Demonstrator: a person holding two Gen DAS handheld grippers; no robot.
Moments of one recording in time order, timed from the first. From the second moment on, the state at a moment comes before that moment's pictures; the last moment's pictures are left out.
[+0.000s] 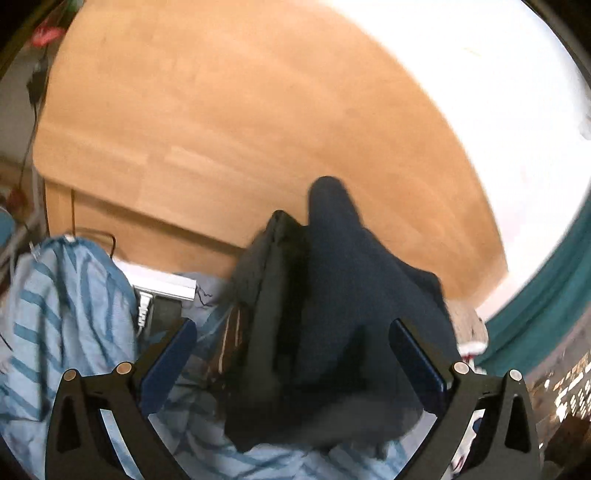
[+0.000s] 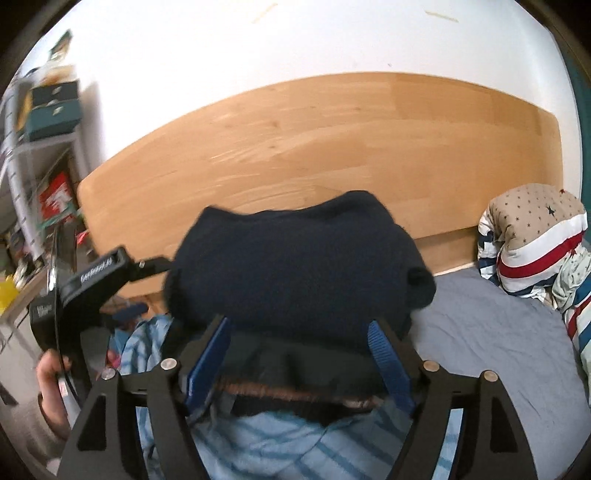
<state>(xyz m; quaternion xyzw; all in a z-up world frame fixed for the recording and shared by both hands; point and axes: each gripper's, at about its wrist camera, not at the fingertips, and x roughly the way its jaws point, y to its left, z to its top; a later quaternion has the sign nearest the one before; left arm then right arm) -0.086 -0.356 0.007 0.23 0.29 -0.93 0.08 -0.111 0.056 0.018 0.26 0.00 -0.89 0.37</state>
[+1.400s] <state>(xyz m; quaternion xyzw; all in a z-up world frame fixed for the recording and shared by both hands) 0.141 -0.186 0.114 0.16 0.08 -0.98 0.10 0.076 0.148 0.022 0.25 -0.04 -0.92 0.31</state>
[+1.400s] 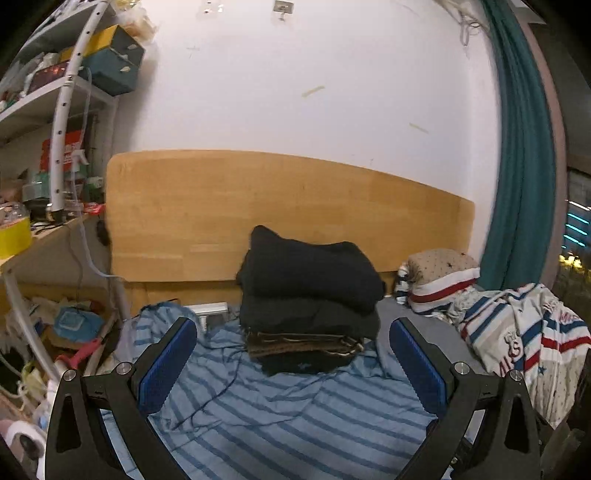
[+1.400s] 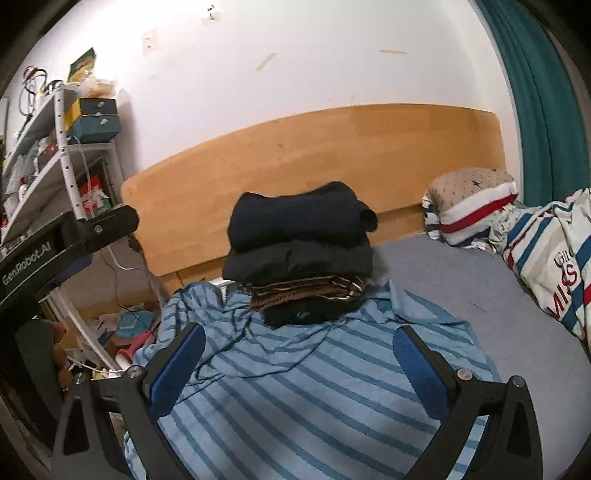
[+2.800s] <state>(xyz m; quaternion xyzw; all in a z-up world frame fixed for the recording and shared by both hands) 0.040 -0.227 0.110 0.30 0.09 -0.94 0.13 0.018 0.093 0.064 0.22 0.03 -0.92 0.32</state>
